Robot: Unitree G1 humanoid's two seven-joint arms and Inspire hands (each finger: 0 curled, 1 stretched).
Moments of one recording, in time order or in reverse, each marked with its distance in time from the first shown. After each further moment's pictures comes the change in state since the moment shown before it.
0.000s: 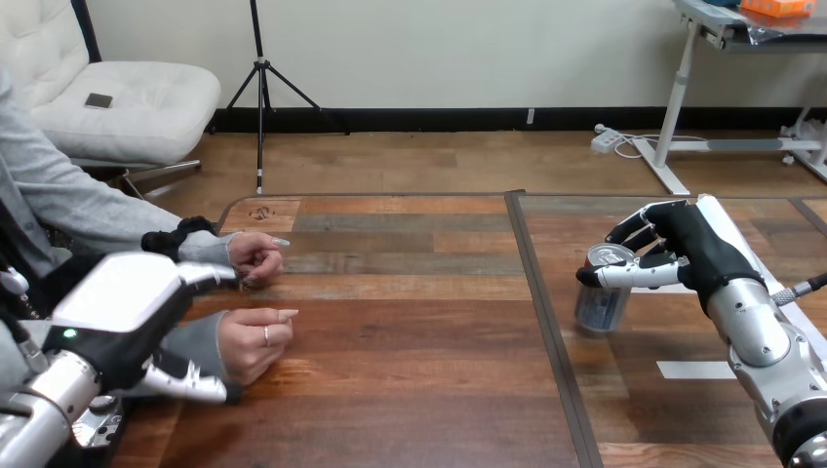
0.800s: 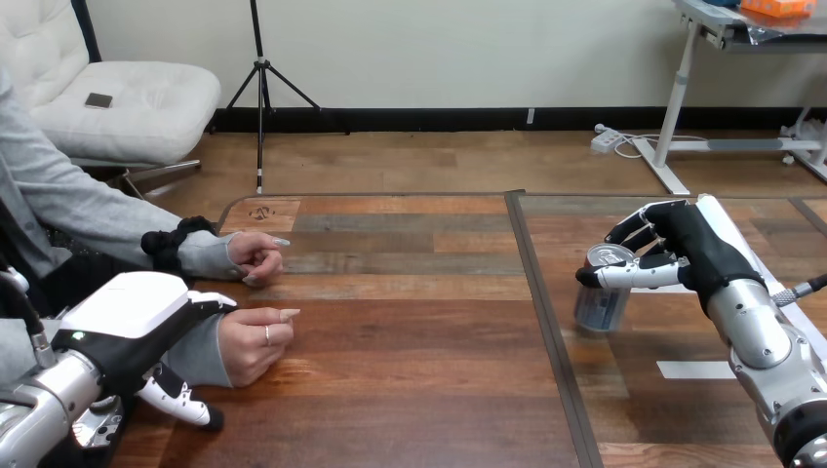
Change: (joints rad) left arm -0.030 0.033 -0.064 0.004 -0.018 0.039 -0.121; right arm 0.005 -0.002 0.000 0.000 0.000 -0.017 0.000
